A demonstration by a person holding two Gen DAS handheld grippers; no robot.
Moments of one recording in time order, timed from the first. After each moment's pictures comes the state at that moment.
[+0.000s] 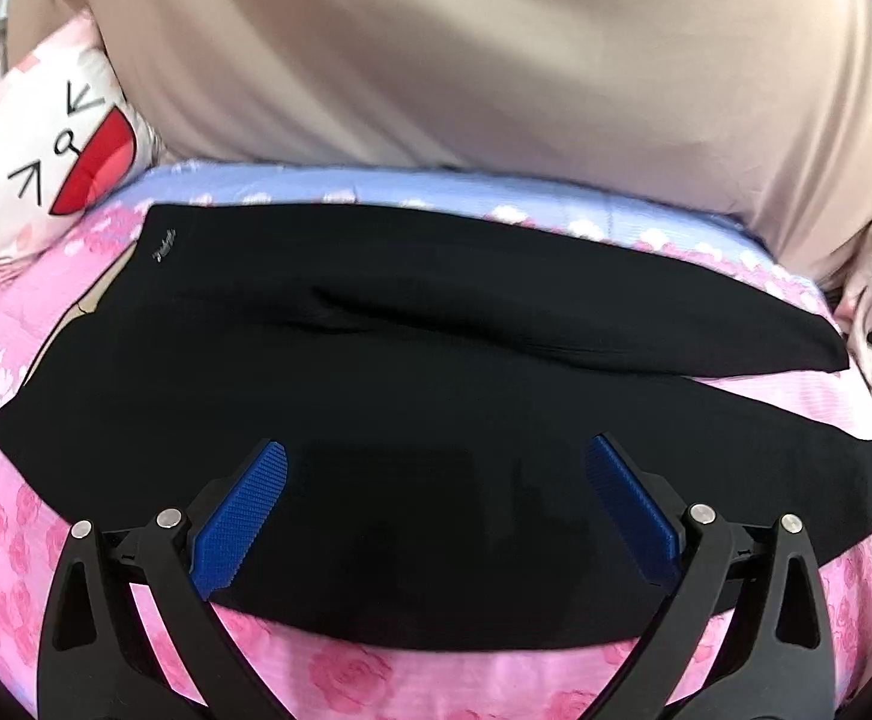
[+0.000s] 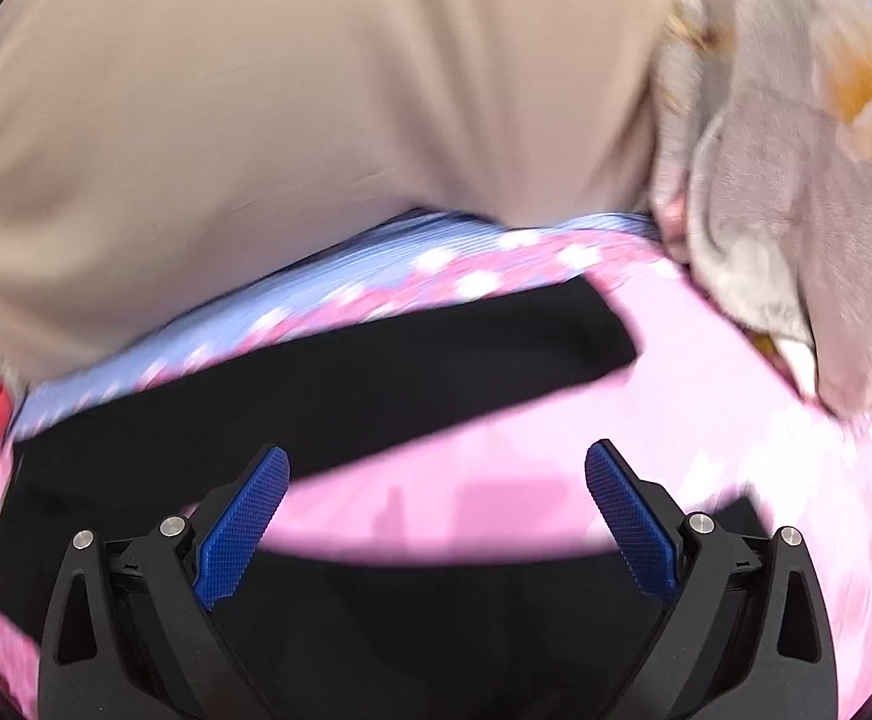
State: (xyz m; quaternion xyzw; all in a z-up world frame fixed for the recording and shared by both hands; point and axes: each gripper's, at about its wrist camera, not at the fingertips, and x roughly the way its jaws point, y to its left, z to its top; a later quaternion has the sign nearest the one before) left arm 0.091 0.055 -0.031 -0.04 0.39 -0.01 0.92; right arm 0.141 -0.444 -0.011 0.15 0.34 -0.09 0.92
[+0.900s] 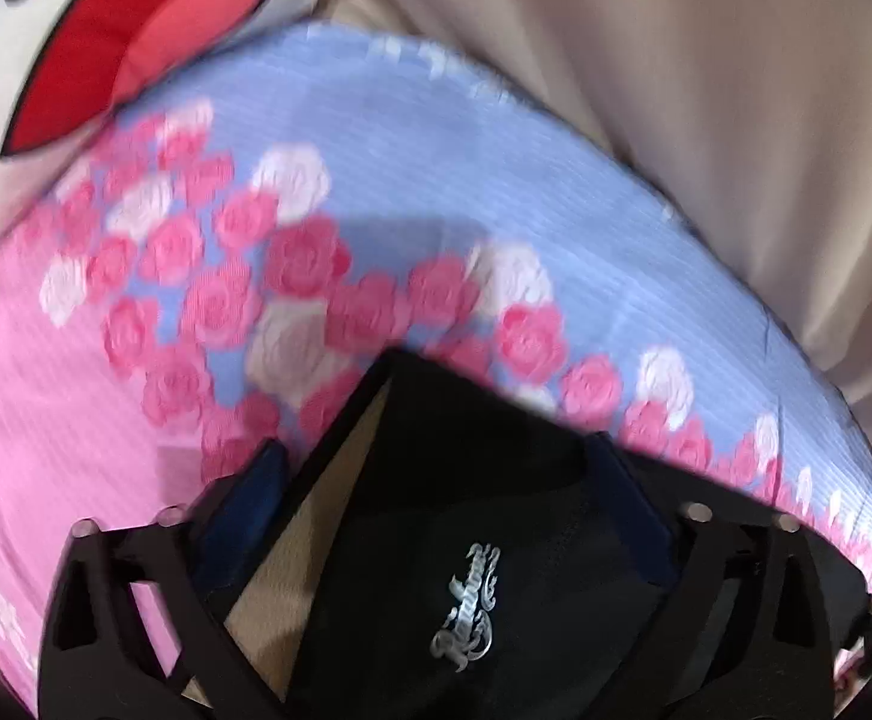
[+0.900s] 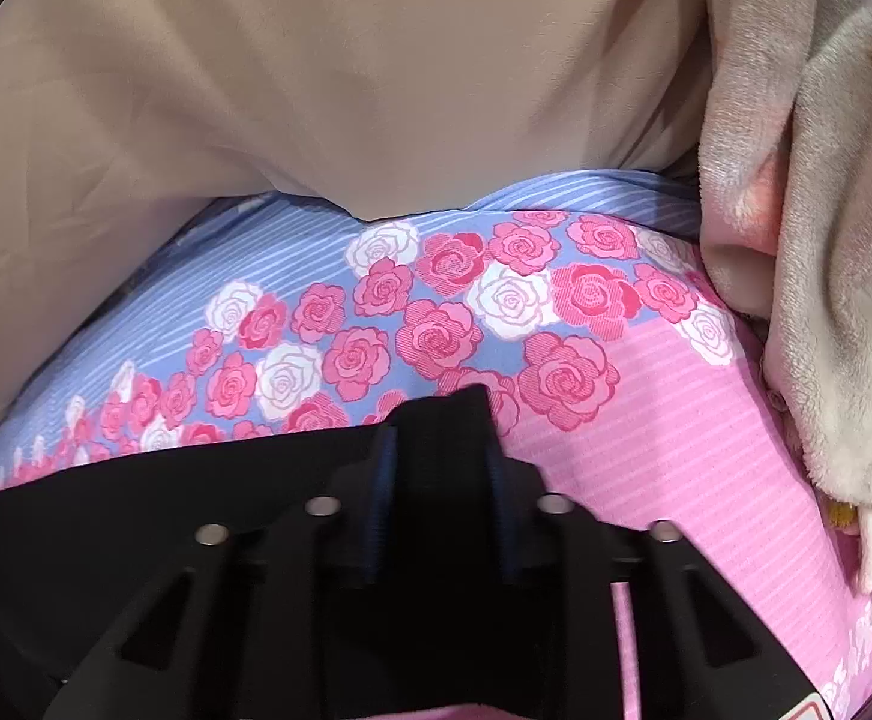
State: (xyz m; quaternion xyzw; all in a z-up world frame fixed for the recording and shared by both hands) left arm 0.384 0.370 -0.080 -0.19 0.52 0.12 0.82; right arm 0.292 -0.535 -0.071 0.16 0.43 -0.11 0.88
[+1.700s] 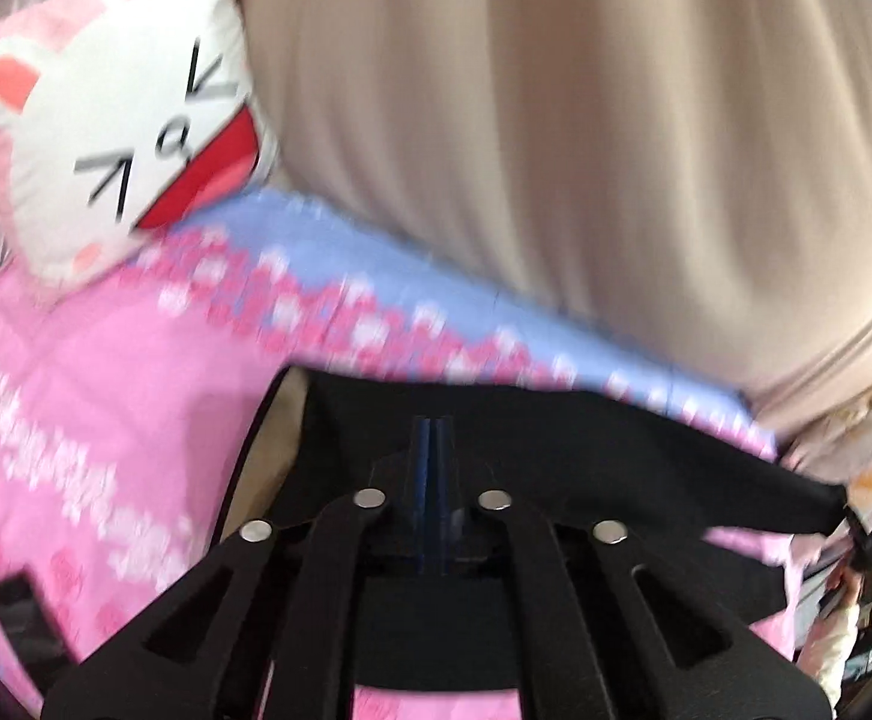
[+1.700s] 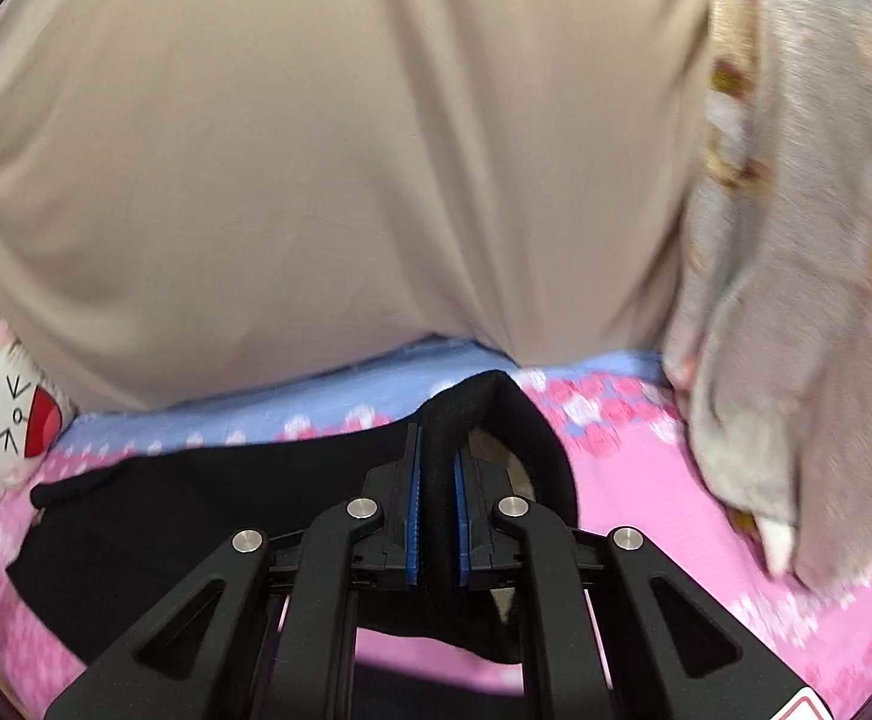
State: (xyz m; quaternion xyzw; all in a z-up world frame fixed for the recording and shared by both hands) left arm 0.145 0.345 0.069 -0.18 0.41 -0.03 0.90; right arm 0.116 -0.479 0.052 0.11 0.27 -0.01 0.96
